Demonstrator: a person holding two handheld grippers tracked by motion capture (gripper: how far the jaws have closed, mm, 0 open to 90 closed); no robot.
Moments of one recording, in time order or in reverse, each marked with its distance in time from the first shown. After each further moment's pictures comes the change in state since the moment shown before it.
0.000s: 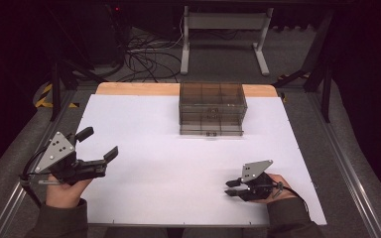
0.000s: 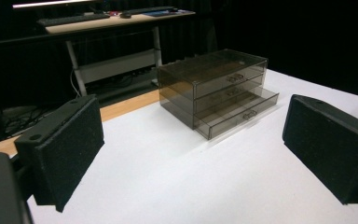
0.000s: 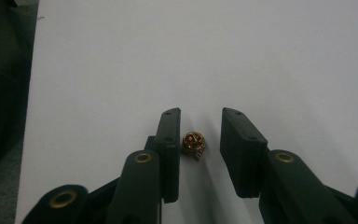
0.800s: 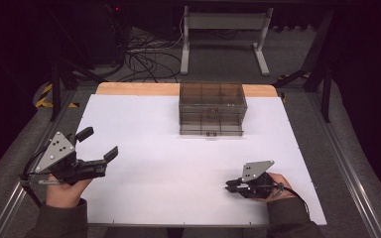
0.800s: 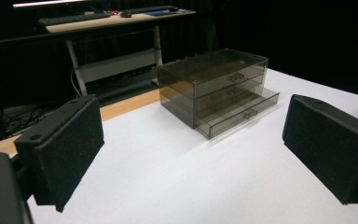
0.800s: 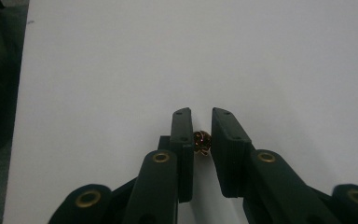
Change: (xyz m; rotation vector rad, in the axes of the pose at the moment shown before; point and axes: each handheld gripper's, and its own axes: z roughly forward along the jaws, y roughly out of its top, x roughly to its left) left arm 0.001 0.000 0.000 0.000 -0.003 0.002; right arm 0.000 0.002 -0.003 -0.025 -0.044 -0.021
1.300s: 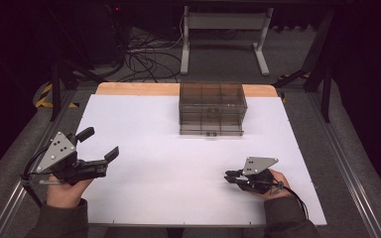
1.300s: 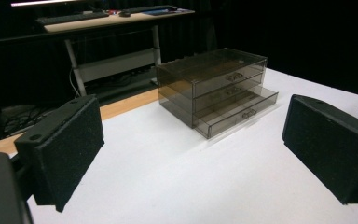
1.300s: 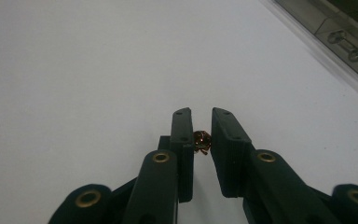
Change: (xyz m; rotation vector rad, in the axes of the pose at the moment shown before) left arm -0.001 -0.001 0.002 0.004 -0.003 0.001; right arm -0.004 0.007 -0.001 -0.083 -0.145 0.046
